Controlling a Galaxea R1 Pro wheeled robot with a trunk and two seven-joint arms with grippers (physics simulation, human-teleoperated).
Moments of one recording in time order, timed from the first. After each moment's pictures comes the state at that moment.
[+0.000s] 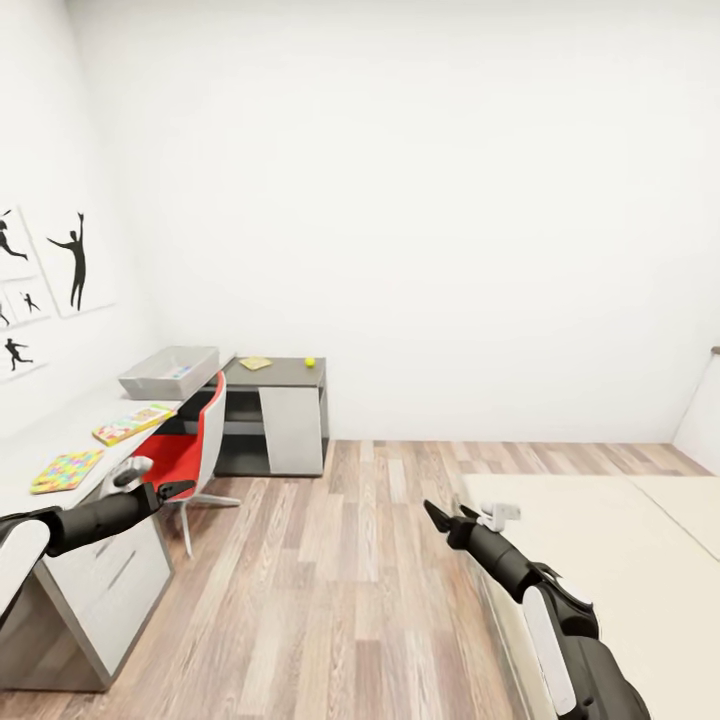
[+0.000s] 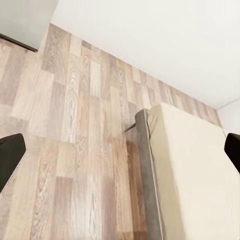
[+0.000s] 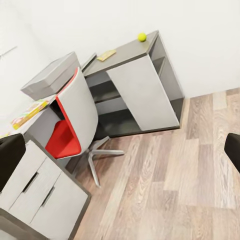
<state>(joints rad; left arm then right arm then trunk) -0.42 0.47 0.13 -1.31 0.89 0.90 -0.22 -0.28 0.09 -0.18 -1.34 -0.24 0.37 0.49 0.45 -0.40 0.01</state>
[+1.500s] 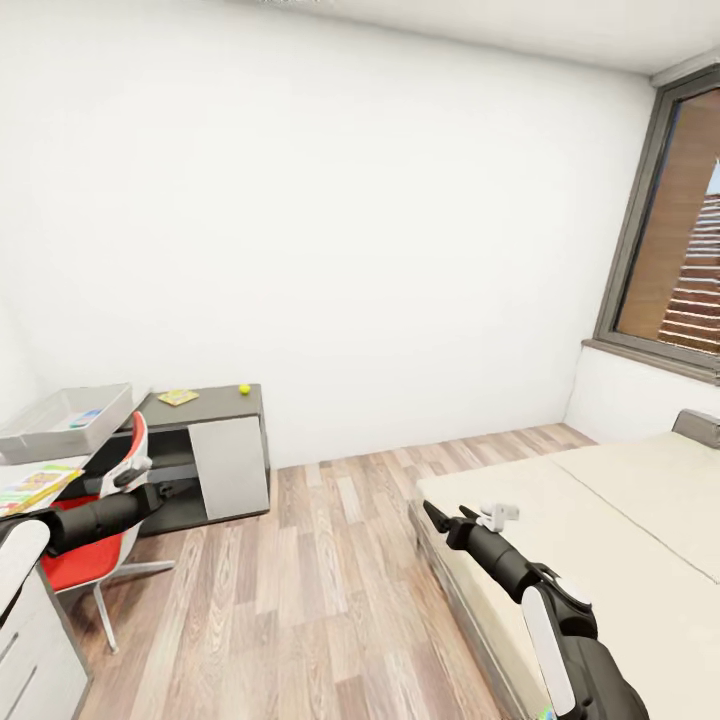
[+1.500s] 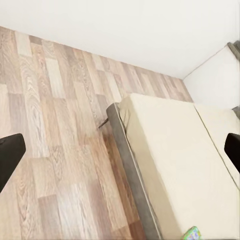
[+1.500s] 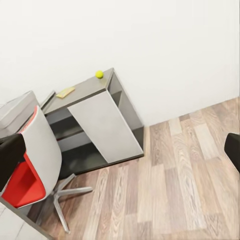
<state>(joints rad) -0.42 0.47 0.13 -1.31 0.89 0.90 -0.22 -0.28 0.09 -0.18 -1.34 -0.23 0.37 0.49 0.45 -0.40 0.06</state>
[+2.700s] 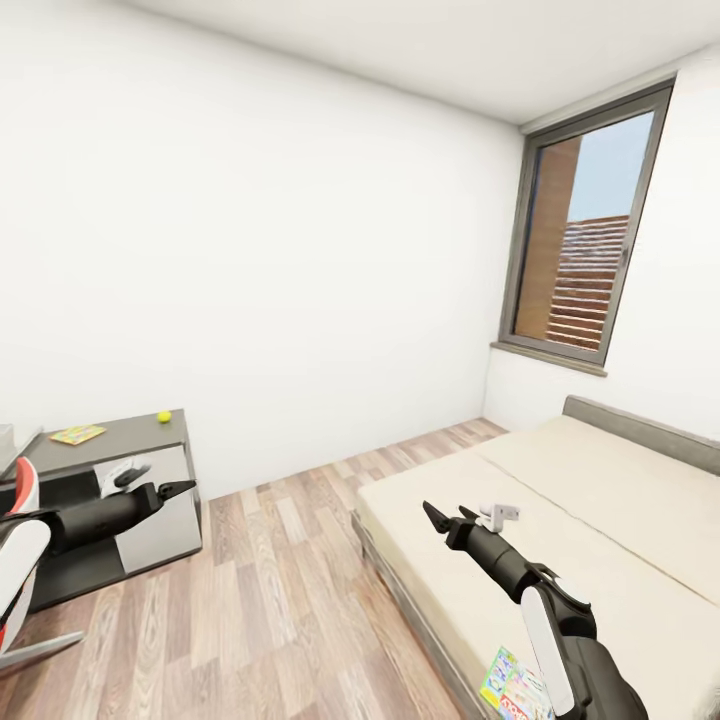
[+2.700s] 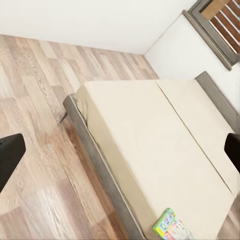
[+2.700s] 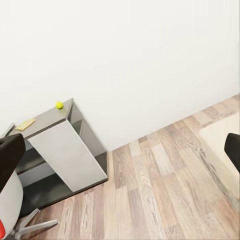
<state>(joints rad) -0.42 0.47 0.13 -1.31 0.89 0.90 -0.22 -0.28 0.09 -0.18 -1.34 -0.23 0.37 0.49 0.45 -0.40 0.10</state>
